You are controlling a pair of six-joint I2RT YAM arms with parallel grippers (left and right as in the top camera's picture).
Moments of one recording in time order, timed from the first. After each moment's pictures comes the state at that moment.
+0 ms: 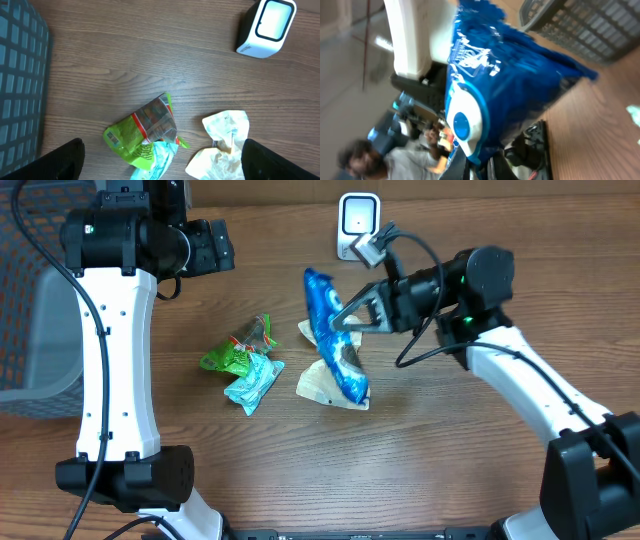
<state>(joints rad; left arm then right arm) -0.01 1.83 2.19 -1.39 0.05 -0.21 0.33 1.70 1.19 0.92 -1.56 1.43</state>
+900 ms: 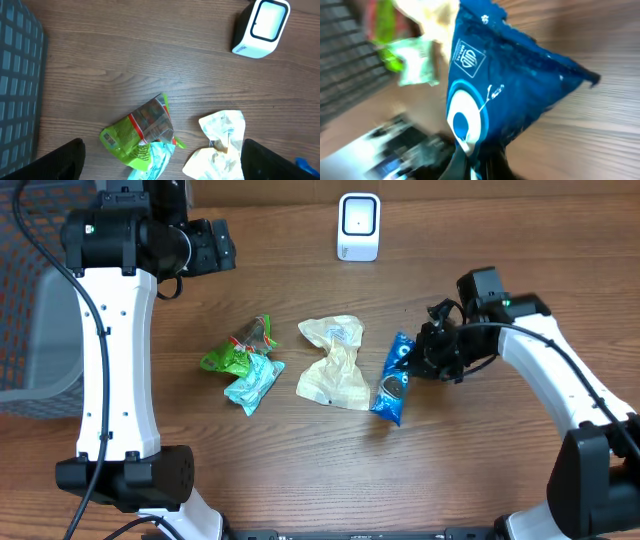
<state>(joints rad) -0.01 1.83 2.19 -1.38 0.07 -0.21 0.19 1.70 1.25 -1.00 -0.71 0.49</state>
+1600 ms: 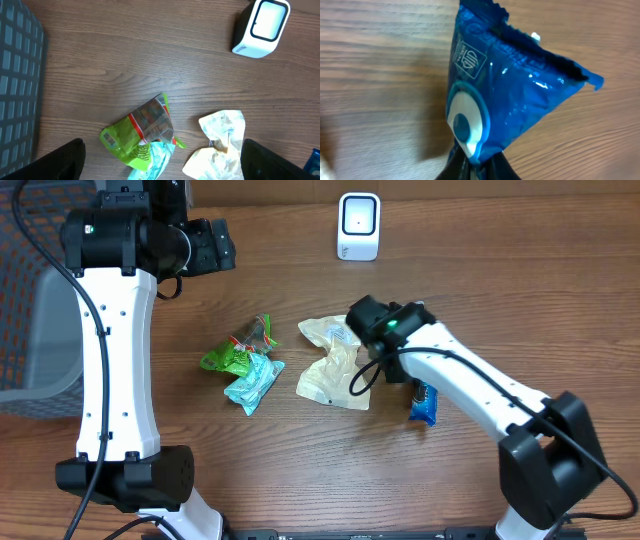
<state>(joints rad) -0.01 1.83 2.19 -1.38 0.07 -0.21 0.64 1.85 1.42 -1.18 0.54 0.58</state>
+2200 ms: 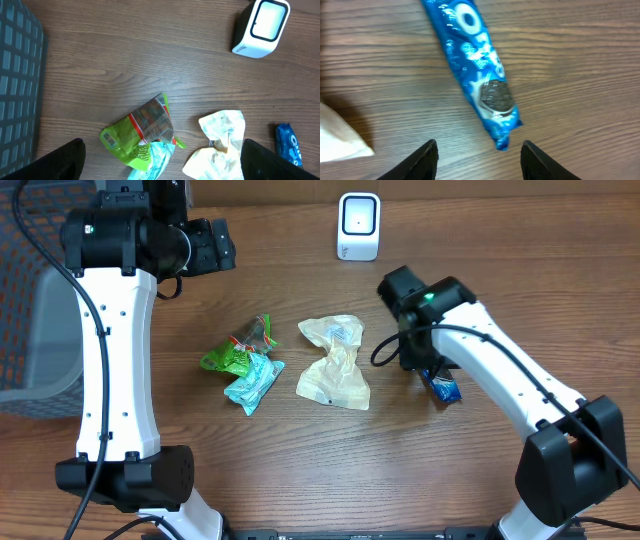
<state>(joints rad) -0.01 1.83 2.19 -1.38 0.07 -0.21 0.49 1.82 1.50 -1.25 0.28 0.52</state>
